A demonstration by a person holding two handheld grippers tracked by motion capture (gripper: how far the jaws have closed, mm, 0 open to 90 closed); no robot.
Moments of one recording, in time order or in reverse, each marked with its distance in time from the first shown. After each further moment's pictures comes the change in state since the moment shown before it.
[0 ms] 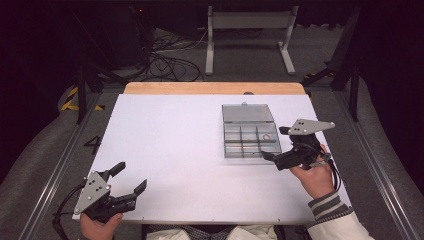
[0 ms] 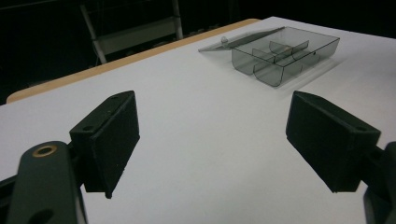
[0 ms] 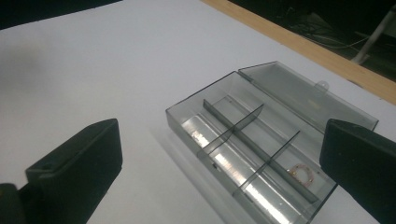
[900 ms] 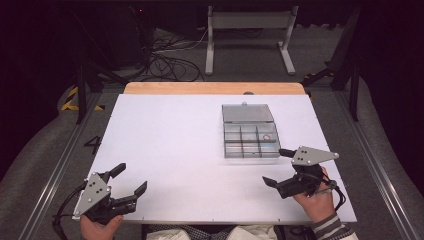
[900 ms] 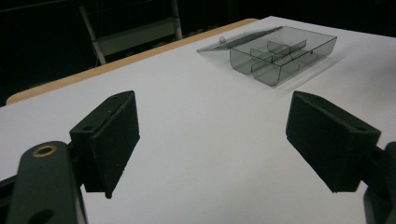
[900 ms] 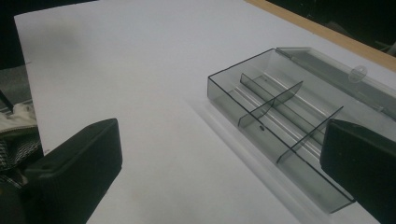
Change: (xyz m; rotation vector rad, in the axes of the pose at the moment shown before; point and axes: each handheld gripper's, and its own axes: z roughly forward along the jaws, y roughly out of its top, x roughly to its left) left arm -0.003 0.000 -0.002 -0.003 0.000 0.014; right arm 0.034 -0.049 -0.010 -0.038 0.052 -0.040
